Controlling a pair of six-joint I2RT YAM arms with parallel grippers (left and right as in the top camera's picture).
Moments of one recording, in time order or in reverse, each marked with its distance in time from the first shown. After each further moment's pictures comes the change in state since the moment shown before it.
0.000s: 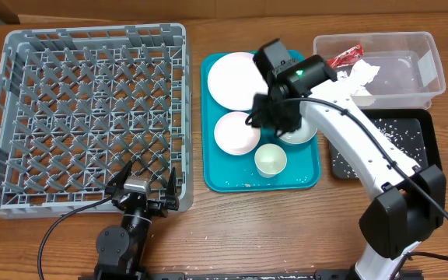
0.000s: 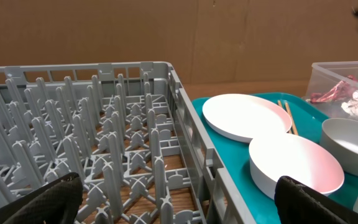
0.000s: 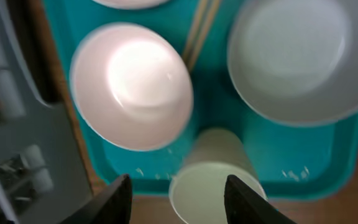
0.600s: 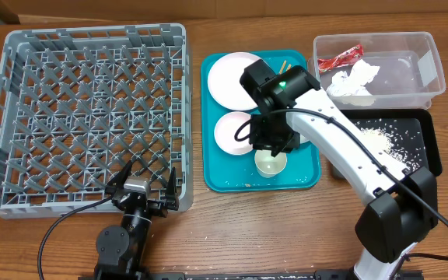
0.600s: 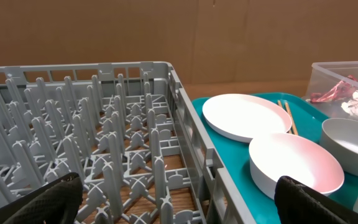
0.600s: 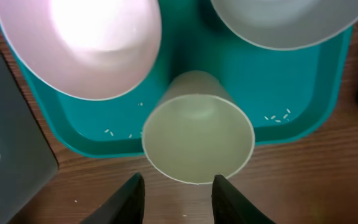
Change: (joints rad) left arm 0.000 0.000 0.000 0.000 0.000 0.000; right arm 0.082 0.000 -0.018 -0.149 0.046 0.065
